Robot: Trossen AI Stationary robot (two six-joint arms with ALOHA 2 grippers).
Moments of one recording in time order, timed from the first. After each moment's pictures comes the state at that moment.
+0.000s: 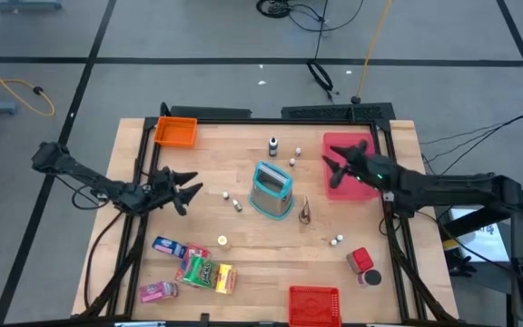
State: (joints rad) left arm -0.40 0.51 0.01 0.55 -0.89 -0.34; right arm -0.30 0.80 0.29 0.26 0.34 0.10
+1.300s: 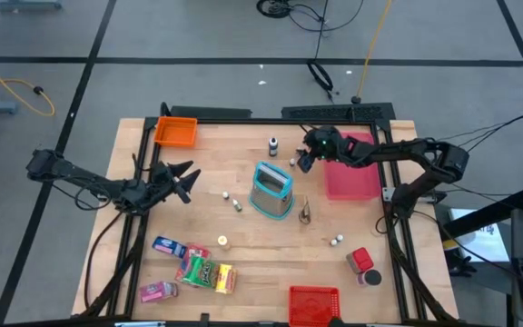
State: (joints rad) left arm -0.28 0.51 0.01 0.55 -0.94 -0.35; right arm -0.54 1.54 0.67 0.24 0.08 0.06
